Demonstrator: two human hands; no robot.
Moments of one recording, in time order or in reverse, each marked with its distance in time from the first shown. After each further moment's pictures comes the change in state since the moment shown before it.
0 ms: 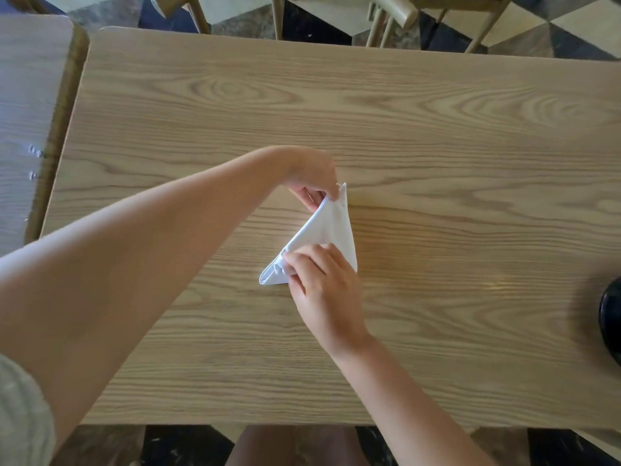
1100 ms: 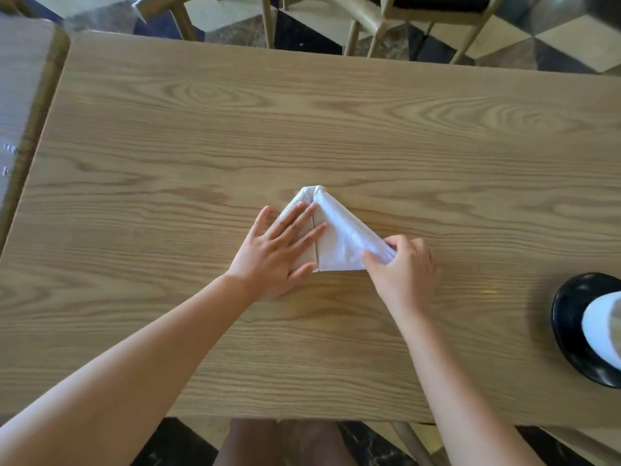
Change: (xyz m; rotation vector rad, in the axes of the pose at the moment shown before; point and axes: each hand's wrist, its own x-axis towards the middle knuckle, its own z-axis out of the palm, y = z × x) left_hand -0.007 -0.088 0.124 0.904 0.738 0.465; right_hand -0.010 0.115 -0.075 -0.303 -0.154 0.769
